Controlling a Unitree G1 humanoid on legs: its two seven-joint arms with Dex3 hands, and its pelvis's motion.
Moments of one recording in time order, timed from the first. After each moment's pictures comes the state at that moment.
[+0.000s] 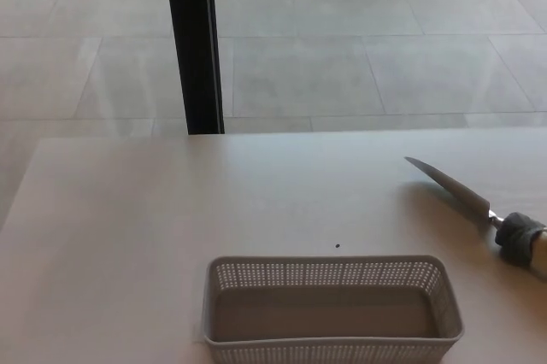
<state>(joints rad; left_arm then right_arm) 0.11 0.57 0.25 1.26 0.01 -0.07 -0.08 0.16 -0.45 -0.57 1.02 0.06 -0.17 0.04</state>
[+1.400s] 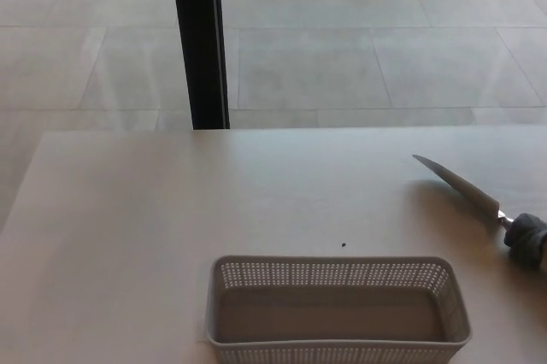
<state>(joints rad) 0.10 0.57 0.29 1.28 -0.01 -0.09 -0.08 -0.34 -0.81 -0.13 0.13 0.07 0.10 0.18</state>
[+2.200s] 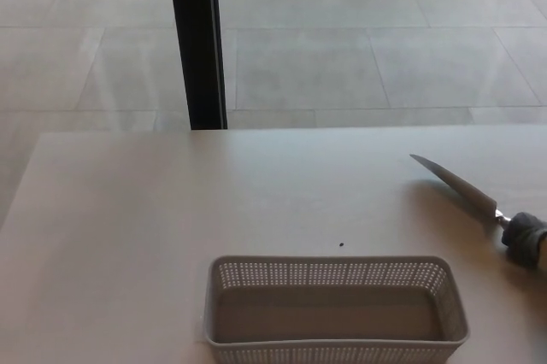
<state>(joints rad) 0.10 0.57 0.30 1.31 -0.02 -0.10 -0.08 -0.43 -0.85 0.34 0.55 -0.27 0.10 0.22</state>
